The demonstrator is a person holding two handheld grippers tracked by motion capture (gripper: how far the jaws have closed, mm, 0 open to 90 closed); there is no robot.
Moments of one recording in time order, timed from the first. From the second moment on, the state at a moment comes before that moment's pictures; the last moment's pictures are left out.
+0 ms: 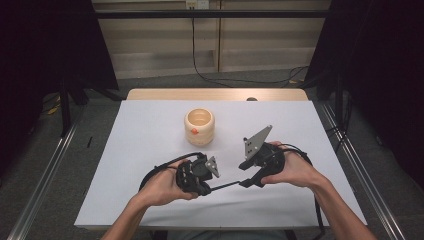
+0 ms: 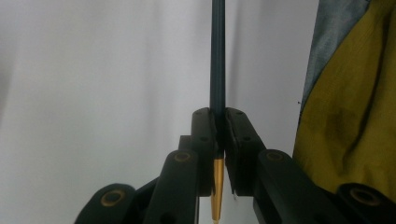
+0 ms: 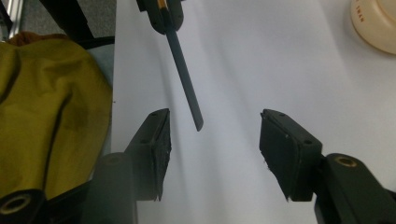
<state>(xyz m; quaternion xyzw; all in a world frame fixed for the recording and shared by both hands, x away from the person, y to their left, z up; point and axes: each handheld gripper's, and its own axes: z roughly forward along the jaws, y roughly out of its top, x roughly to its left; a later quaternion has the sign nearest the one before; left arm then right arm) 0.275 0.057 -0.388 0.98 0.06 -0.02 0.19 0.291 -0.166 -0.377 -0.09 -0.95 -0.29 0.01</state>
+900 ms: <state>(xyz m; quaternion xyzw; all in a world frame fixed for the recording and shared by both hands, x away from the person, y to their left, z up) 0.274 0.049 -0.395 0.98 0.07 -0.04 0.17 0.283 -0.138 -0.398 -0.04 -0.97 -0.24 0.03</state>
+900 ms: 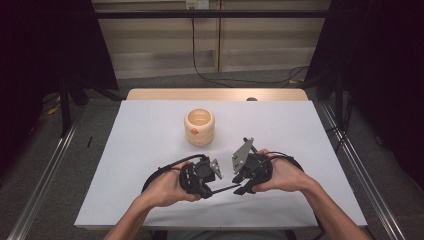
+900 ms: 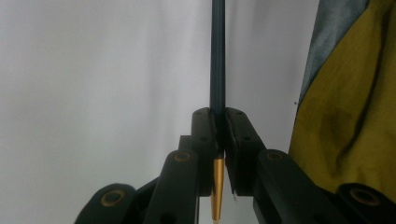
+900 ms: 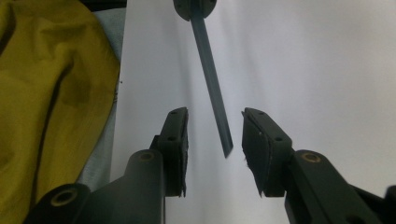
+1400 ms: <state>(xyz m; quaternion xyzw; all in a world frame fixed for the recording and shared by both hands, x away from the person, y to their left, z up) 0.271 0.045 -0.394 0.98 0.06 -0.05 0.18 0.283 -0.135 -0.405 -0.04 -0.97 -0.23 0.05</state>
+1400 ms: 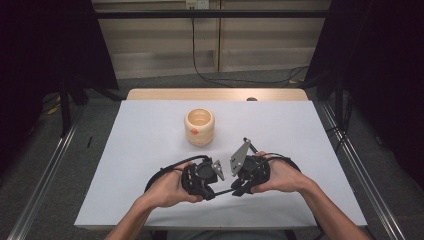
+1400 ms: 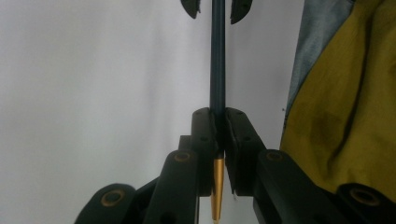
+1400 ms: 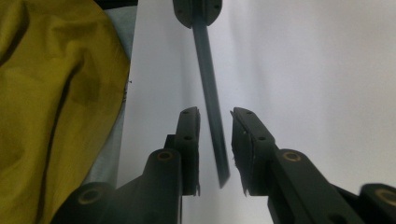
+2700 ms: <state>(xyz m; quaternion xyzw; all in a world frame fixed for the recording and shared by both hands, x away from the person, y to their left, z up) 0.278 0.061 -0.390 0.96 0.08 -0.01 0.25 0.284 -0.142 -0.407 -0.04 -0.96 -0.26 0.06</state>
